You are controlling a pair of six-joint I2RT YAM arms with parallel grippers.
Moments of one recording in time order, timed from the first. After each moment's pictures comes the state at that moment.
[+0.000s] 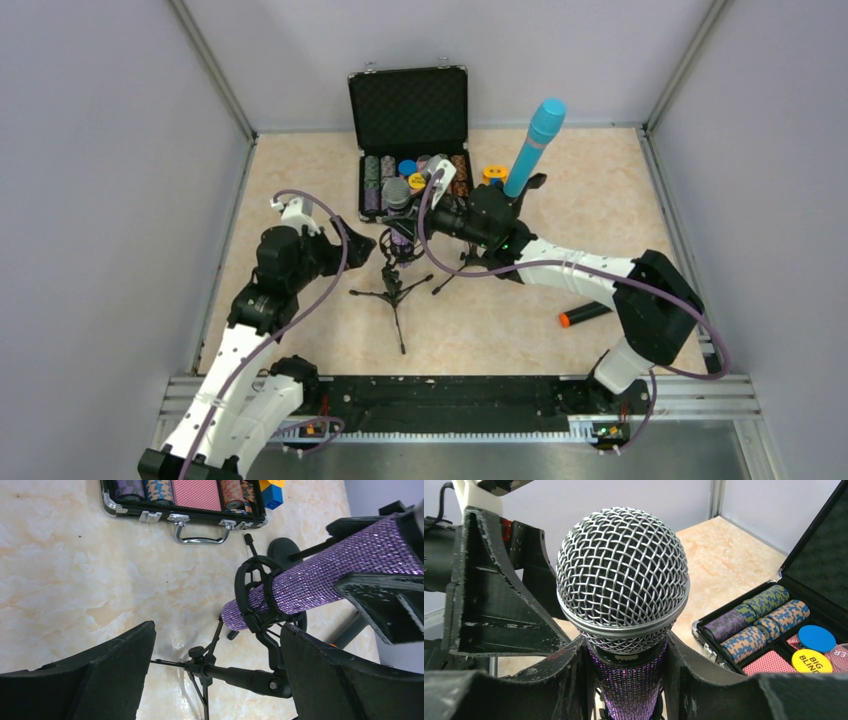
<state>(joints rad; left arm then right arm) -0.24 0.72 0.67 -0.35 0.18 -0.57 0.85 1.60 1.03 0.62 -0.32 0.14</state>
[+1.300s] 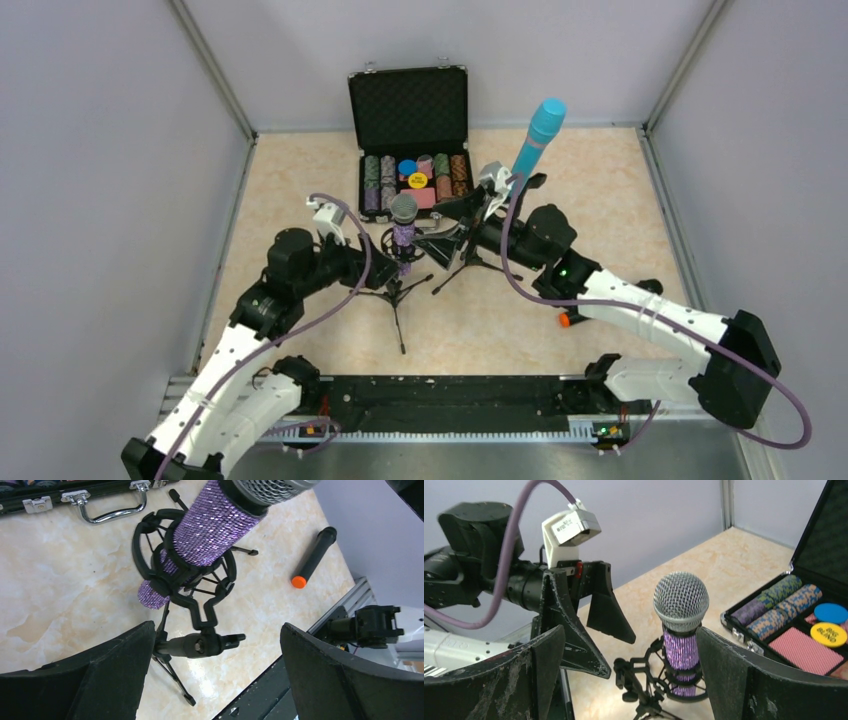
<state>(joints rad) -0.37 0.70 0.69 -0.35 0.40 -0.47 0.85 1.17 0.84 0.50 -0.28 0.33</state>
